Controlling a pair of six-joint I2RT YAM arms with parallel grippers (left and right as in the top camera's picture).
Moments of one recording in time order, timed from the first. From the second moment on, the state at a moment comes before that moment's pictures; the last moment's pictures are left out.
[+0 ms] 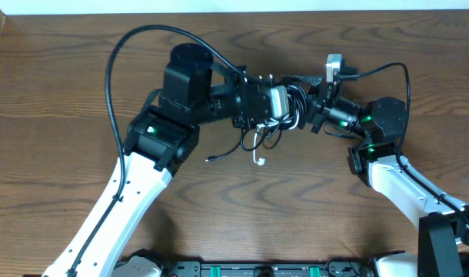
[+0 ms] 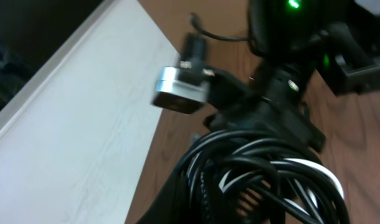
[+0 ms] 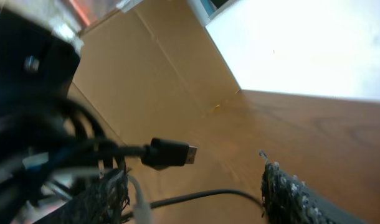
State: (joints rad) left arm -0.47 1.35 1.32 -0.34 0.69 0.81; right arm 0.22 1.52 0.68 1.06 -0.96 0.72
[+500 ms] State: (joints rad) left arm -0.37 1.35 1.32 -0.31 0.88 0.65; right arm 0.22 1.52 0.68 1.32 -1.04 0.54
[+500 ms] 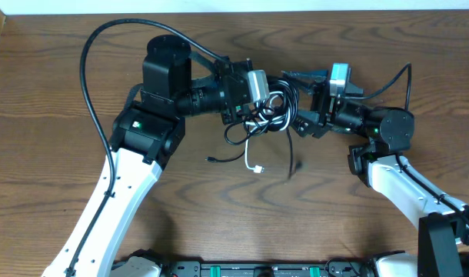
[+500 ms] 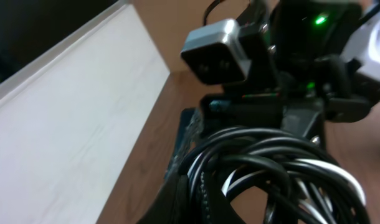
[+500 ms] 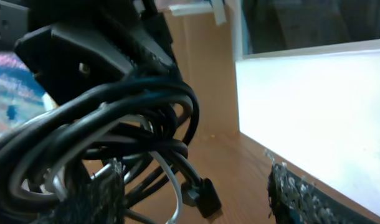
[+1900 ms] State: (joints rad) left arm -0.37 1.35 1.32 -0.34 0.76 0.59; right arm 0.10 1.52 0.68 1.24 -1.09 0.52
